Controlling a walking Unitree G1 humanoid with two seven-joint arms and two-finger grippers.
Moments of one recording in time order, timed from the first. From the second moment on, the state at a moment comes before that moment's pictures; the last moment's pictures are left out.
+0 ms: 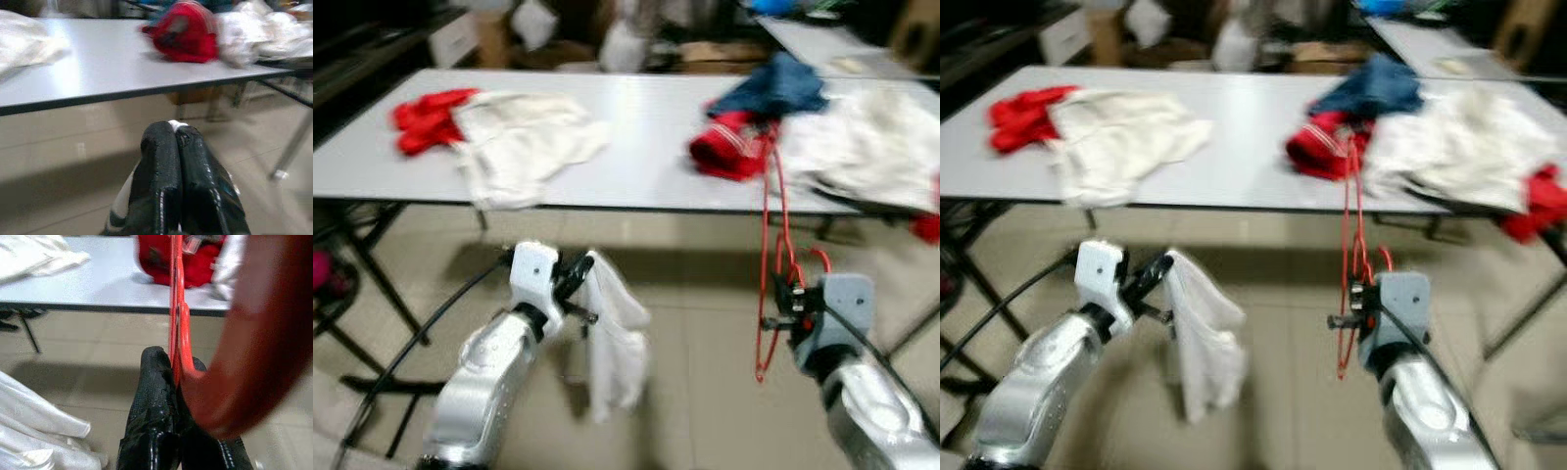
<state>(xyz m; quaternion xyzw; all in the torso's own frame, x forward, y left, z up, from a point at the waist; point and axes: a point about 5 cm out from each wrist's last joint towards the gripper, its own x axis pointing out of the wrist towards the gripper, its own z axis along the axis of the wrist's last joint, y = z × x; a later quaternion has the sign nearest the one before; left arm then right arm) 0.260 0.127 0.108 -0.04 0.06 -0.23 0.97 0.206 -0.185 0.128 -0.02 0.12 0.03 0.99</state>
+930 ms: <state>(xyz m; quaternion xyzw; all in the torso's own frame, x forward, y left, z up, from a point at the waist) 0.299 0.123 0.158 -0.03 -0.01 -0.27 0.96 0.234 -0.169 0.167 -0.08 0.07 0.20 0.97</state>
